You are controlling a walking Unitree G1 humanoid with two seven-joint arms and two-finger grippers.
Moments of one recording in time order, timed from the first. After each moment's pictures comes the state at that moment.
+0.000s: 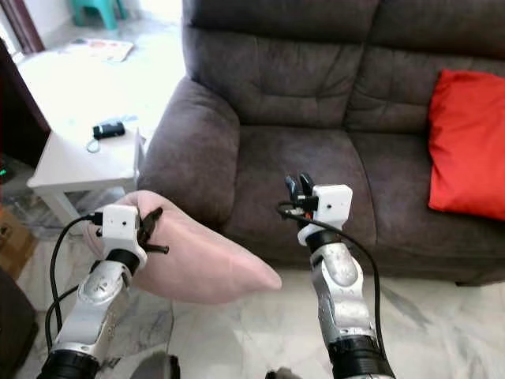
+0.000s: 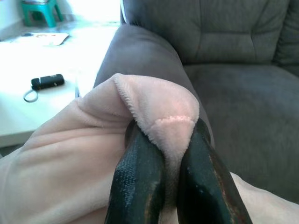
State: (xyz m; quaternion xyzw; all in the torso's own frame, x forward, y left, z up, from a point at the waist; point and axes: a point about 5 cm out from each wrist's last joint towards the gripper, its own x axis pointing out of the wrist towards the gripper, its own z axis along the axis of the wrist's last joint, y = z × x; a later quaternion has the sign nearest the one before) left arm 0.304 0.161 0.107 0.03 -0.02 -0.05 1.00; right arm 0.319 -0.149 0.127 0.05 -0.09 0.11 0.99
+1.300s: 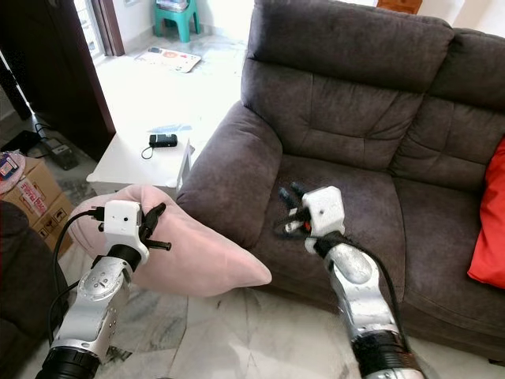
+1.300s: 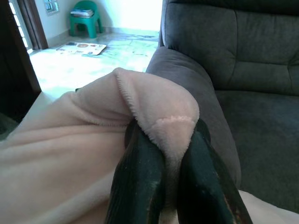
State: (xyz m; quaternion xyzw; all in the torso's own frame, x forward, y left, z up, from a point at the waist) left arm 0.307 0.157 0.111 0.03 -0.02 -0.07 1.00; right arm 0.299 -0.166 0.093 -0.14 0.03 0.32 0.94
